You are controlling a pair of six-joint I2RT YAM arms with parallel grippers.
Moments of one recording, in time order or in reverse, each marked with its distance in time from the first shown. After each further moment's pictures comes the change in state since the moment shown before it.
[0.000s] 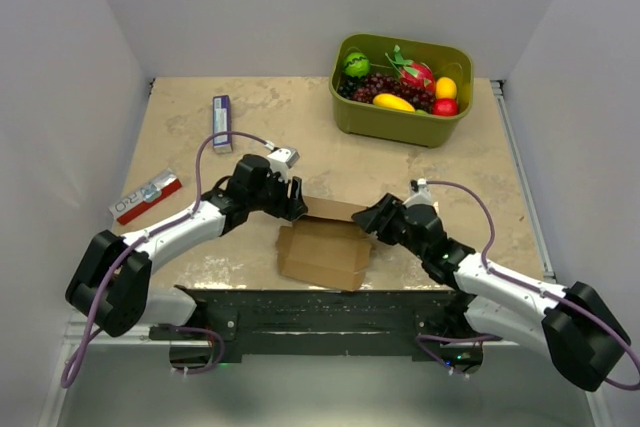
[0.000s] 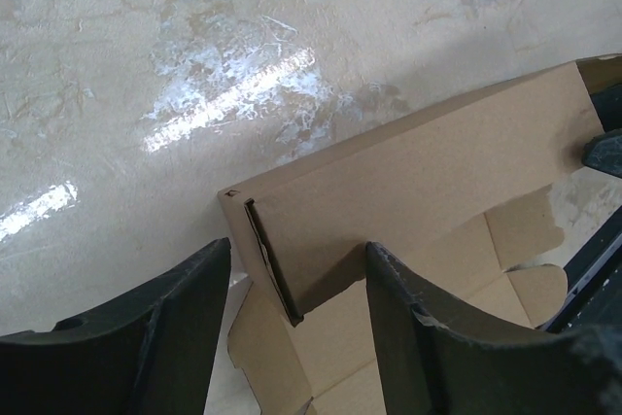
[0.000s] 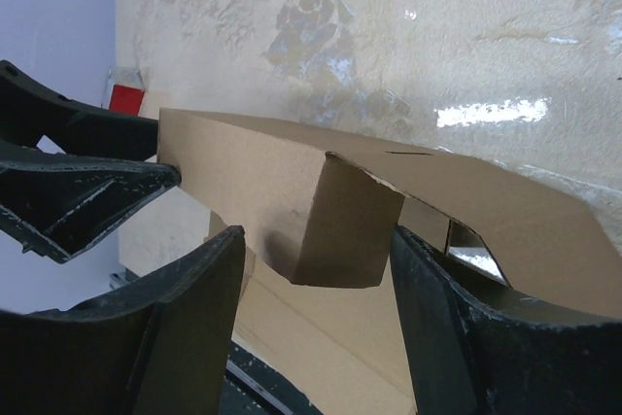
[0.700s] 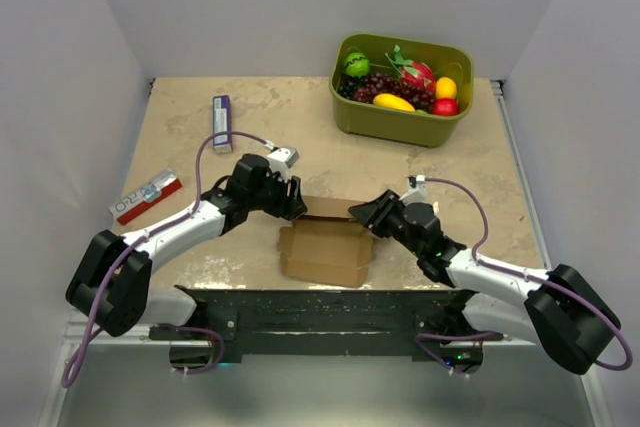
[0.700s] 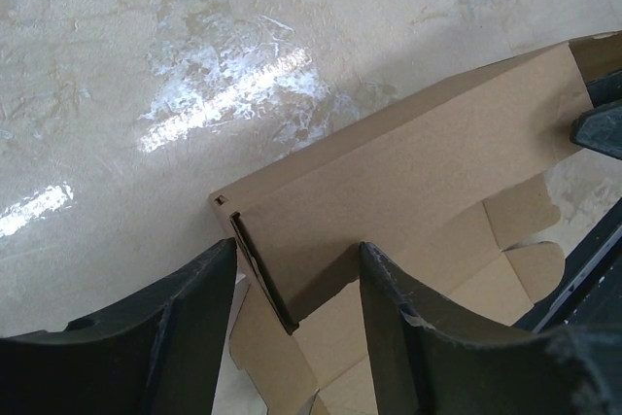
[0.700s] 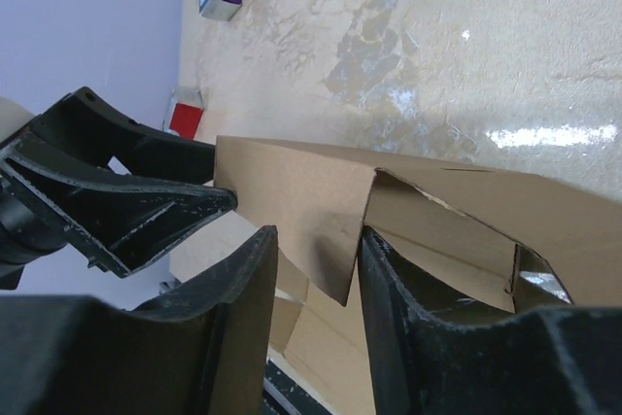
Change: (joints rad) left arm 0.002 0.002 0.000 0.002 0.016 0.000; right arm 0.000 0.119 -0.013 0.252 -0.024 0.050
